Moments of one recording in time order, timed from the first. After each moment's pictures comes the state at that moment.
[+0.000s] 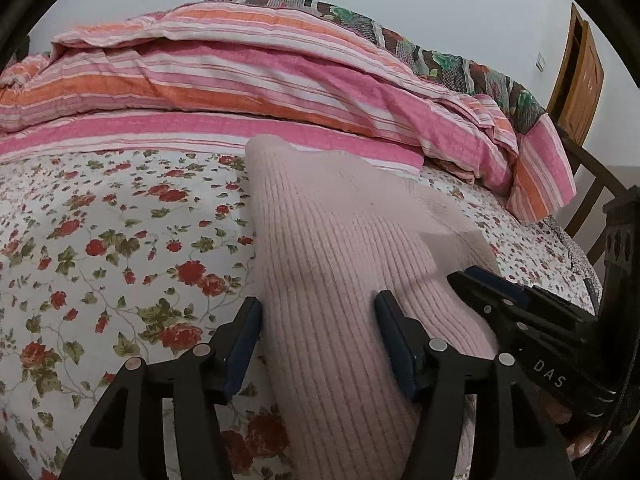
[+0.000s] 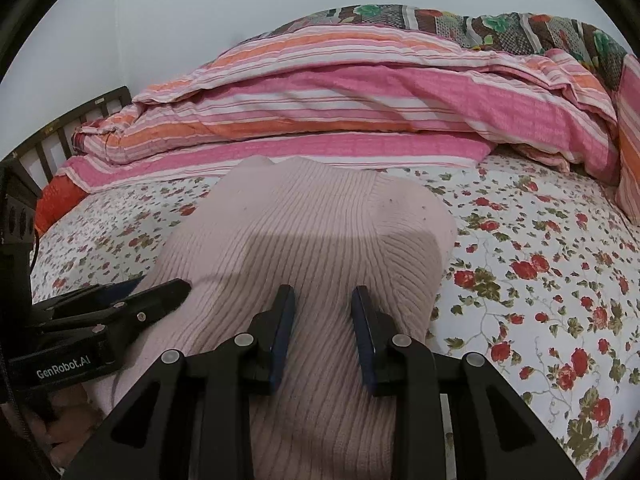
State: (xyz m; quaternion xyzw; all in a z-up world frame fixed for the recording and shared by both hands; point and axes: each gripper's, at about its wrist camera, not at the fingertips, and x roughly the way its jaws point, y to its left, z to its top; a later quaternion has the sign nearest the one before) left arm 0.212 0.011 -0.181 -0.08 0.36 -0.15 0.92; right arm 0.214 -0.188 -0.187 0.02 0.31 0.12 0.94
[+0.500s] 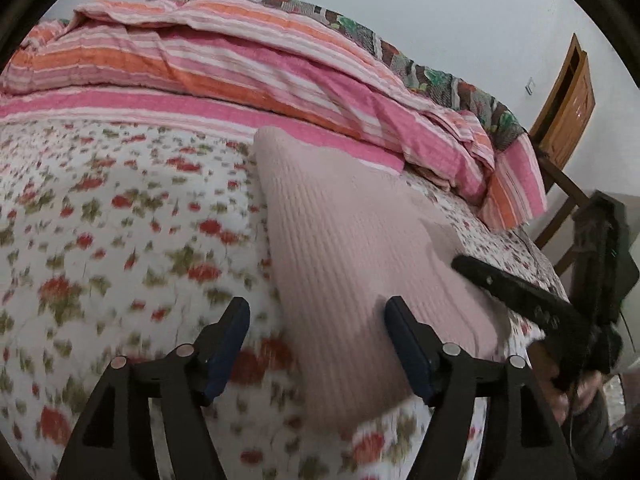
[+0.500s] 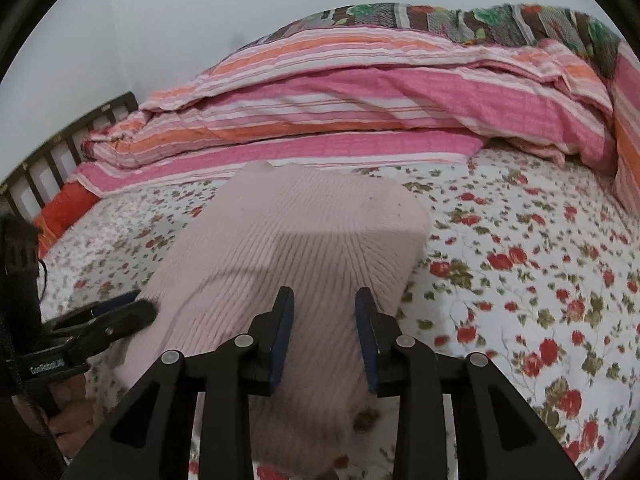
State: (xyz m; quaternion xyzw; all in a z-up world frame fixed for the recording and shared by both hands) left arm 0.168 0.041 -0.180 -0.14 0.36 -0.19 0.90; right arm 0.198 -0.220 -0.172 0.05 0.33 0.15 0.93
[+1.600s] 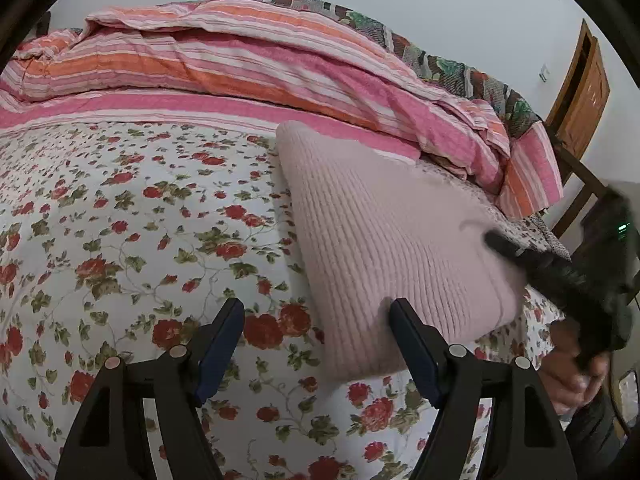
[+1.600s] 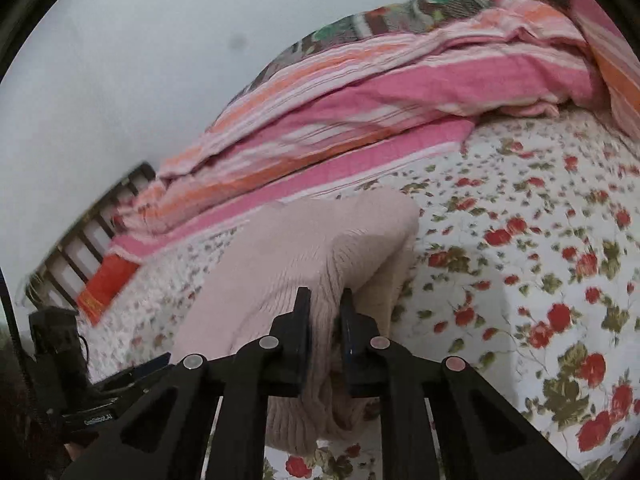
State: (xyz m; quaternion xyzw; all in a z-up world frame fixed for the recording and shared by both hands) left arm 0.154 0.043 -0.168 -0.11 0.38 -0.15 0.91; right arm 0.193 -0.263 -0.181 0.20 0.31 0.17 0.91
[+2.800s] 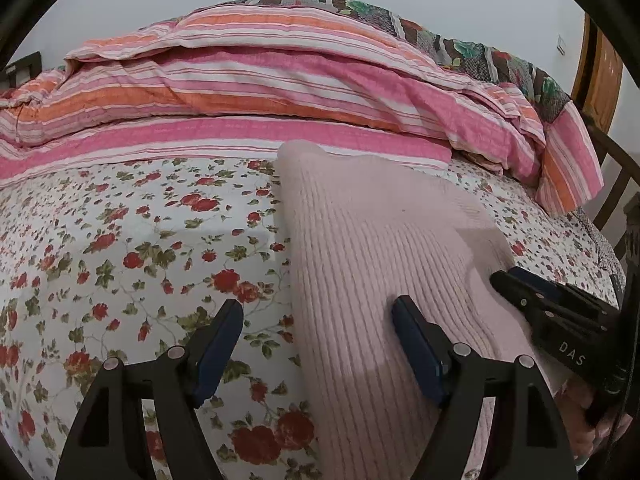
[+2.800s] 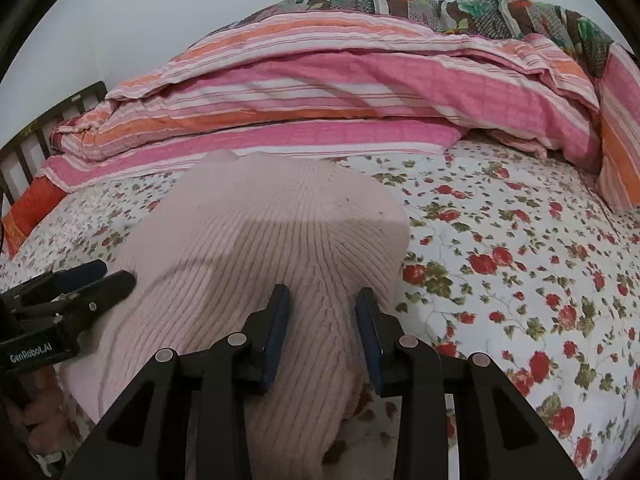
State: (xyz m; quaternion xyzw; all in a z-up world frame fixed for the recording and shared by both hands) left arm 0.212 0.012 -0.163 -0.05 0.38 -0.10 0.92; right arm 0.222 -0.218 -0.181 0.03 0.34 0.09 0.93
